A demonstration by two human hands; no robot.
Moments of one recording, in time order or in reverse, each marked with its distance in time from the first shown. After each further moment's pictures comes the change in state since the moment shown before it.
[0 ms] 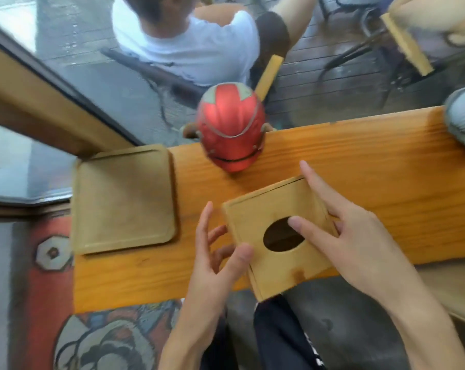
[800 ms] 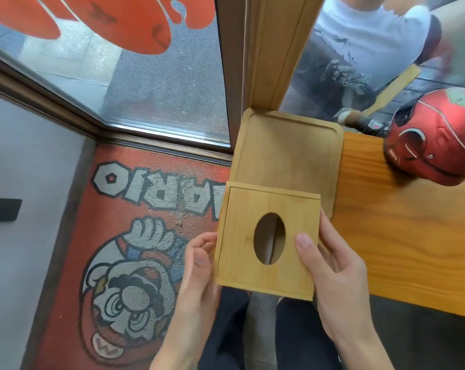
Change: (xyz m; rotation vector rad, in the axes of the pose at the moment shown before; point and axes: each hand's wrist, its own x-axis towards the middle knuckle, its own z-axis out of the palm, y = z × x) left_hand -0.078 -0.014 -0.259 -0.407 0.340 -0.014; right_hand -0.020 -0.127 0.267 0.705 -0.068 0.093
